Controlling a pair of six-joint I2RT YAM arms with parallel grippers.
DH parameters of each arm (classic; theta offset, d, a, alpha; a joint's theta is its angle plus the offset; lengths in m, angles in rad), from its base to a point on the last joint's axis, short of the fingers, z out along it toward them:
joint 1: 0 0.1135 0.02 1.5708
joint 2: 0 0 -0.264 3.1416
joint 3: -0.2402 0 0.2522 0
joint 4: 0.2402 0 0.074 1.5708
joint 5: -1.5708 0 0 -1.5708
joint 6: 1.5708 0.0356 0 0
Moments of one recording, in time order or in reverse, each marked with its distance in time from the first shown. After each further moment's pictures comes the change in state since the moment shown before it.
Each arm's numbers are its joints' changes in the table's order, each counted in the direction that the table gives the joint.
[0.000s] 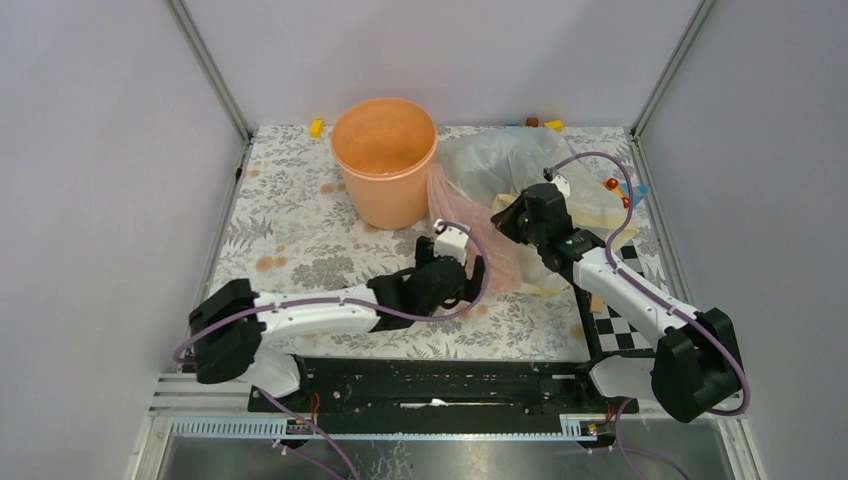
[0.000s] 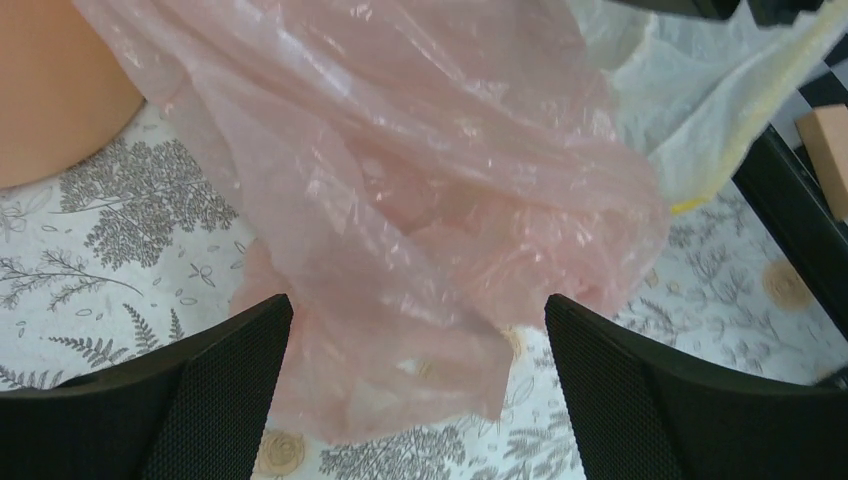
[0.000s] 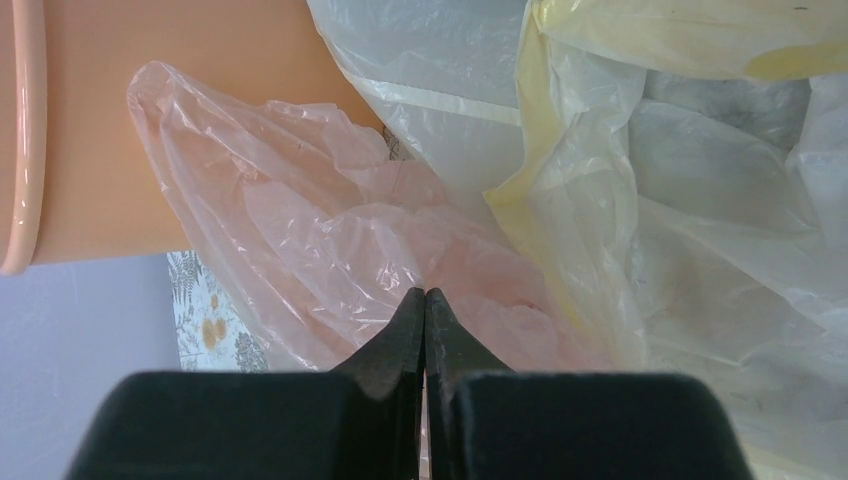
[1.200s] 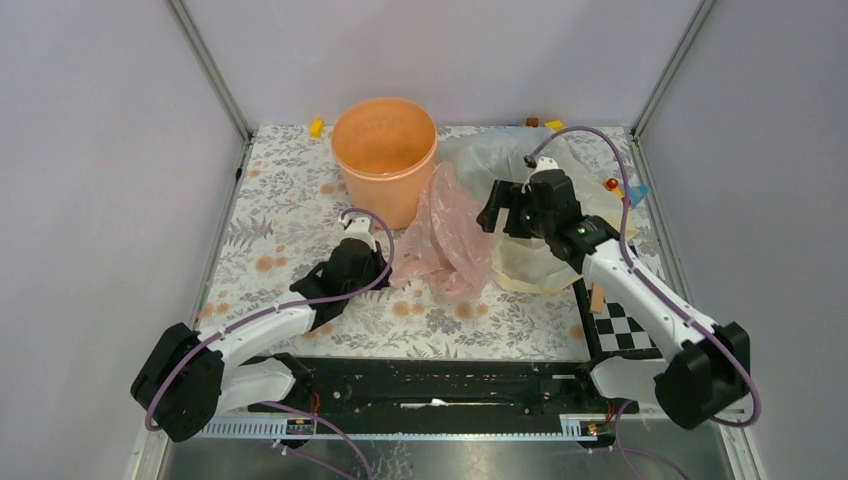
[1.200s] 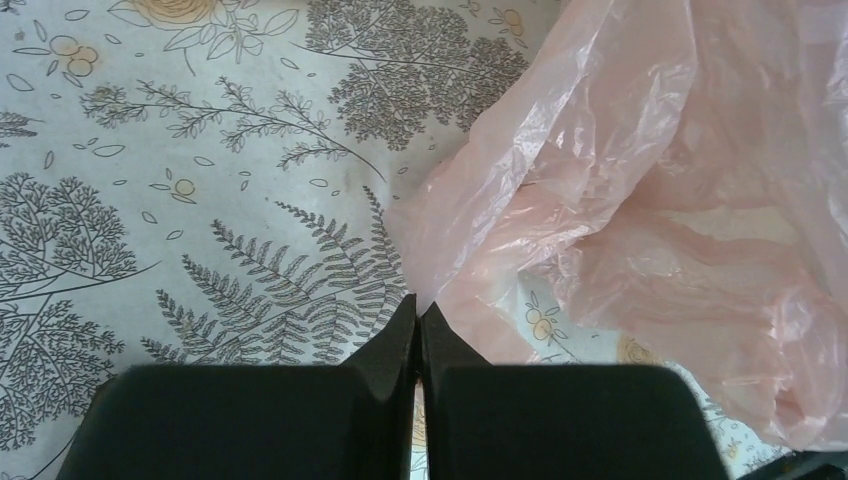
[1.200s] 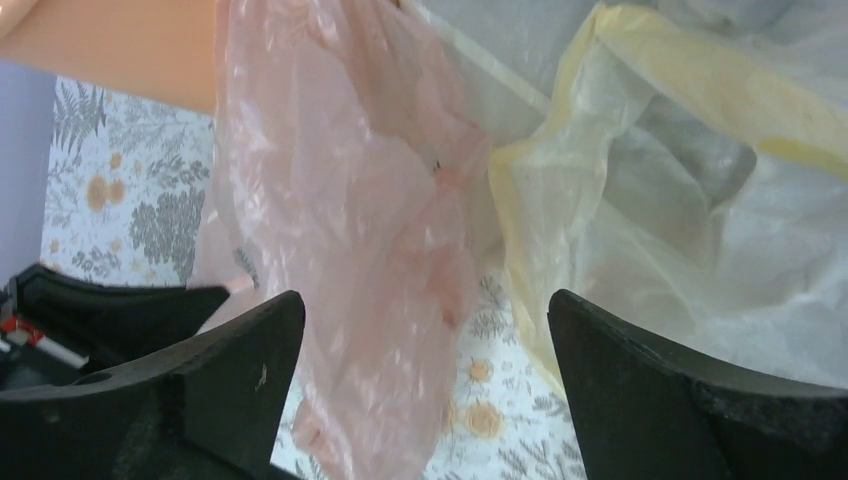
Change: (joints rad) left arm 0.522 0.298 0.389 -0.042 -0.385 -0.076; right arm -0.002 0.001 -0.177 0.229 0.128 -0.400
